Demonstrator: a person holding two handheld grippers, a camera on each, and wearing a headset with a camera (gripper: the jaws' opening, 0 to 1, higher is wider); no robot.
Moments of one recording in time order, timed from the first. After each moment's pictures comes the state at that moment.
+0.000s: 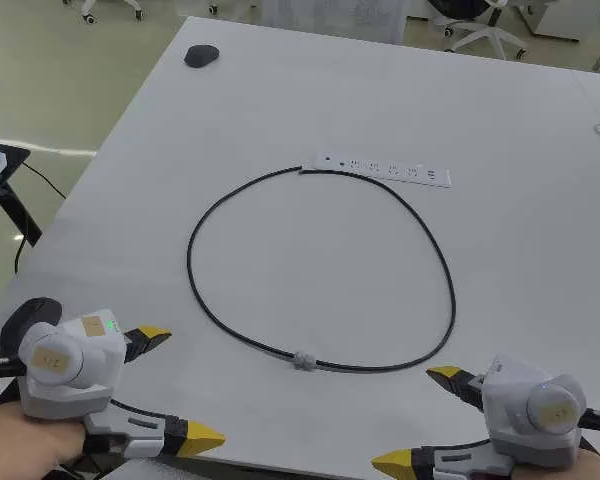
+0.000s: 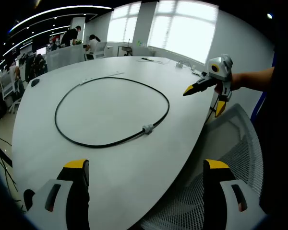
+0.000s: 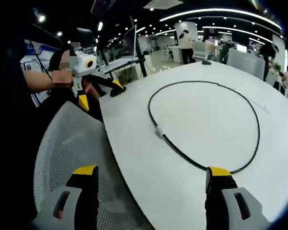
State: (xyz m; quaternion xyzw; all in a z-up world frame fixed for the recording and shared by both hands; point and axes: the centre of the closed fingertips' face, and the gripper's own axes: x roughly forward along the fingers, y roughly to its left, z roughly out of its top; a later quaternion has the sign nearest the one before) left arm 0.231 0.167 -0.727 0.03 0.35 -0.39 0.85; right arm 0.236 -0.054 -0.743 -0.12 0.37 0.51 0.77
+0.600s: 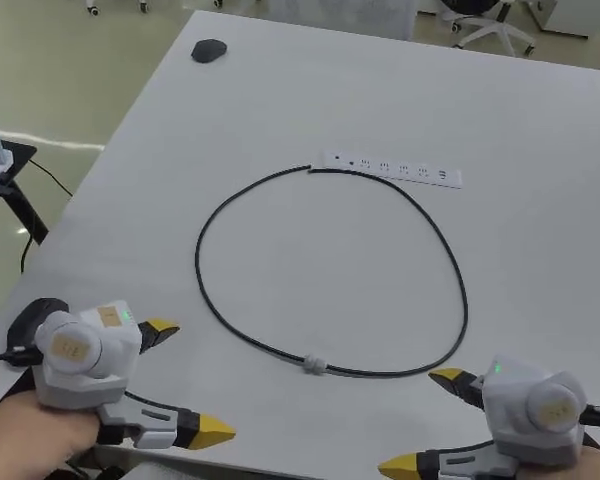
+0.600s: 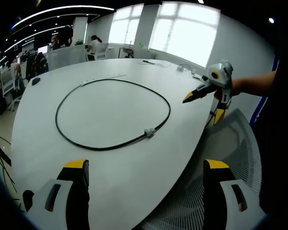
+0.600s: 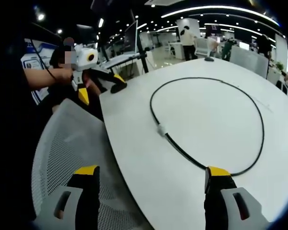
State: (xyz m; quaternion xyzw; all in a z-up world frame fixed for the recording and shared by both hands) left arm 0.235 0.171 -0.721 0.03 0.34 -0.39 0.85; right arm 0.235 -0.045 -0.745 -0.11 0.37 0.51 0.77
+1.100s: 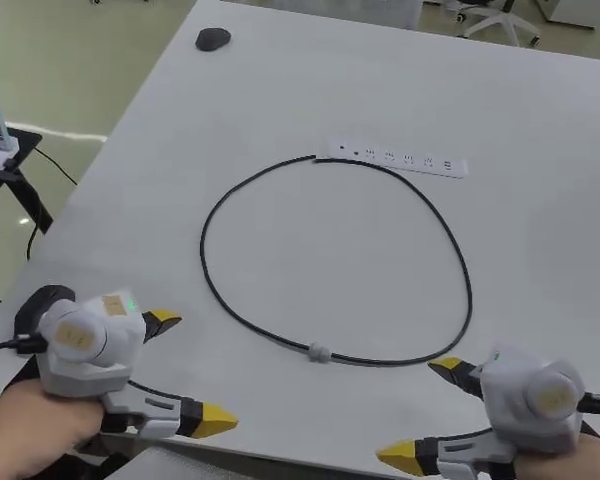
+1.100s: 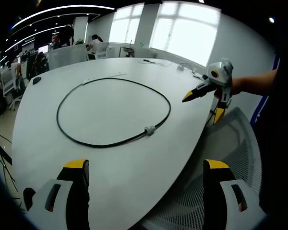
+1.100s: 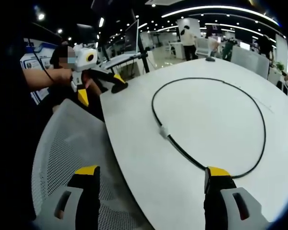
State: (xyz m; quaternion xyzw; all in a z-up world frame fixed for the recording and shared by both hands) left arm 0.230 0.174 -0.723 0.03 0.35 -0.39 0.85; right arm 0.234 -0.037 -0.743 -0.11 0.37 0.51 0.77
